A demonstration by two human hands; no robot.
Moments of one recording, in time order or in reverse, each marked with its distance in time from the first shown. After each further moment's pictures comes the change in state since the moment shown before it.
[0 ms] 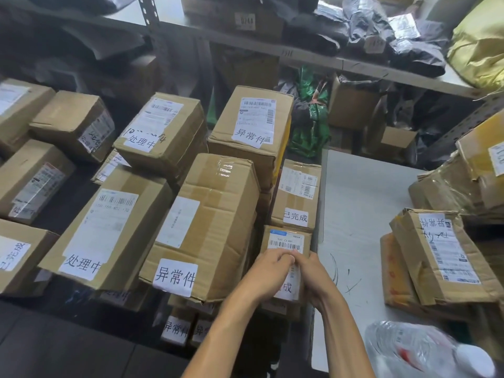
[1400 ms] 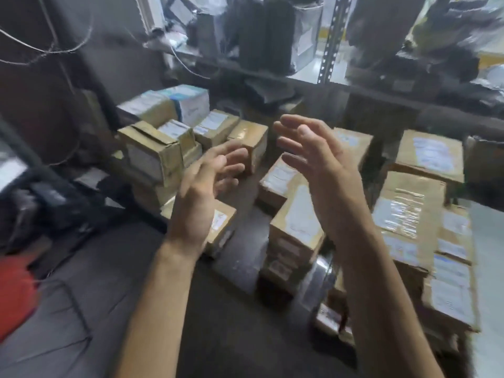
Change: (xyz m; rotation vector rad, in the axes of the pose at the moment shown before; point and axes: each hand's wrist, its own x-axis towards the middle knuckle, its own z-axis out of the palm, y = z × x) left_hand -0.315 -0.073 -0.321 -0.439 0.754 0.769; right_hand -0.311 -0.118 0.335 0.069 -0.568 -1.104
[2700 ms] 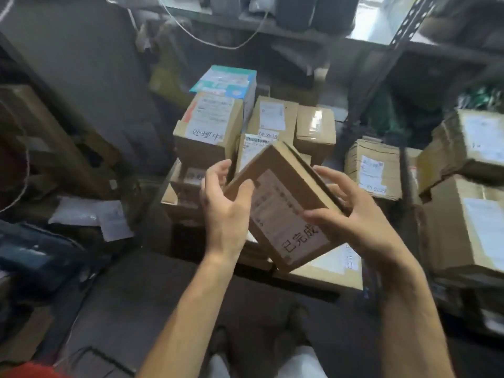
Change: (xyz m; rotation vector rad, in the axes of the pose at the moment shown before) left_hand 0.269 -0.089 -0.319 0.221 -0.019 -0.202; right_hand 0.161 0.171 0.284 -0.363 0.166 0.509
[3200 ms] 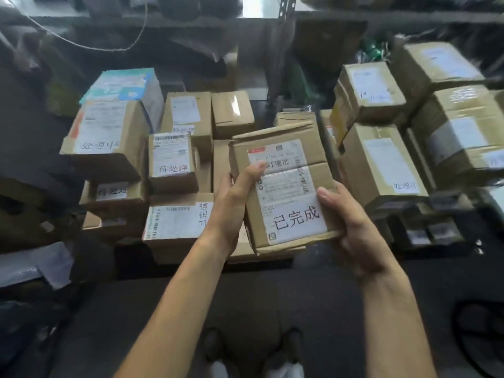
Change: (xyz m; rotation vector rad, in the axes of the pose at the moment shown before) left_hand -0.045 0.005 0.100 -0.224 -0.762 -0.354; right_hand -0.094 0.060 -0.061 0.616 0.322 0.112
